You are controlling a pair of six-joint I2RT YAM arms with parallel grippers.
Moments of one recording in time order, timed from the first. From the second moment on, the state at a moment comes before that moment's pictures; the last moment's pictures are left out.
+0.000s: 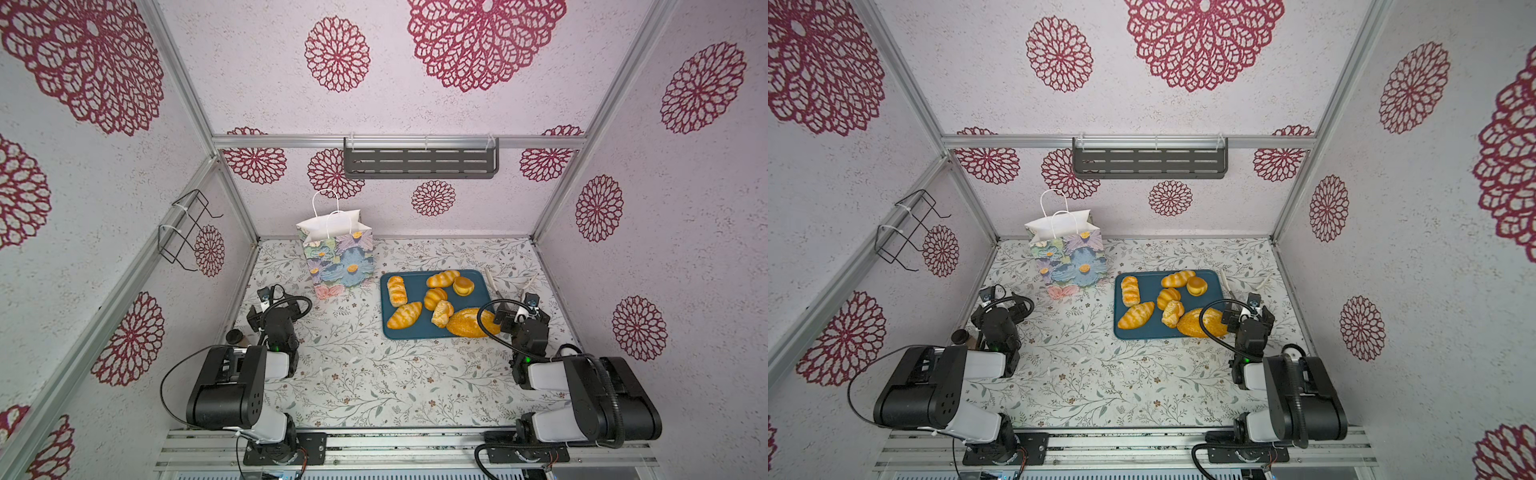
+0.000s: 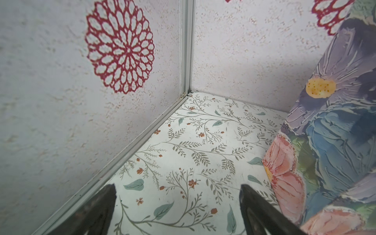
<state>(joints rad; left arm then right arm) 0.01 1.49 0.33 0.98 -0.57 -0.07 0.03 1.39 0.22 0.99 0.29 0.03</state>
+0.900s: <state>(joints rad) 0.00 1.15 1.01 -0.21 -0.61 -0.51 0.03 1.27 0.76 0.04 0.28 0.16</state>
